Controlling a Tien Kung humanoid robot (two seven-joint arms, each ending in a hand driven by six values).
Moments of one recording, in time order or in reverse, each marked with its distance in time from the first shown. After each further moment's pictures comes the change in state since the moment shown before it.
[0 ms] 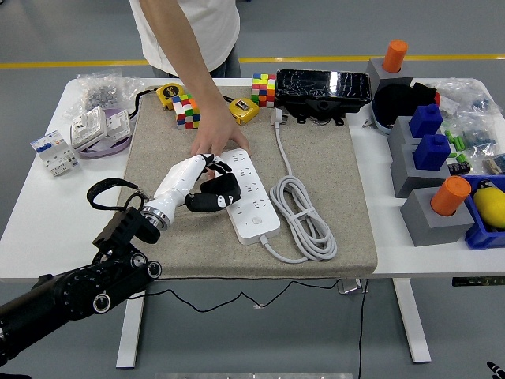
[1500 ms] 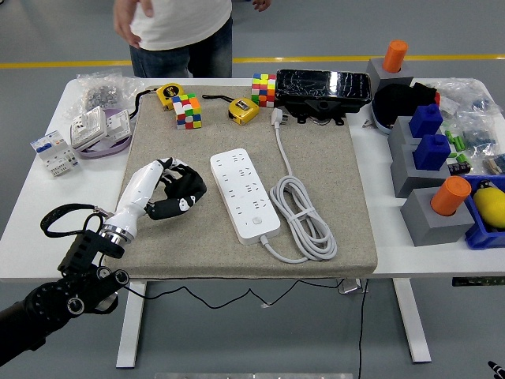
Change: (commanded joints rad) left arm 0.079 0.060 0.009 0.126 -0.247 0.144 -0.380; right arm 0.001 -0.008 -0.019 0.001 0.002 -0.001 0.001
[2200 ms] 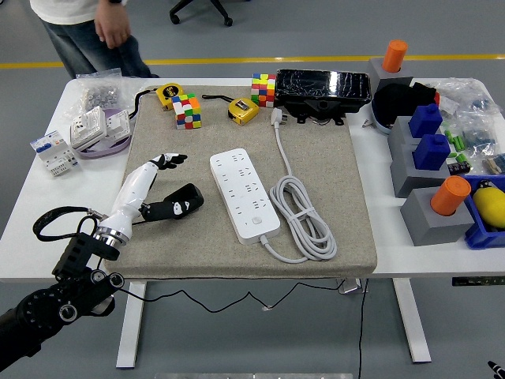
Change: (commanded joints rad) left arm 0.080 0.032 -0.161 -0.143 -0.025 -0.044 -0.029; right arm -0.002 0.006 0.021 -0.001 -0.007 0.000 -0.001
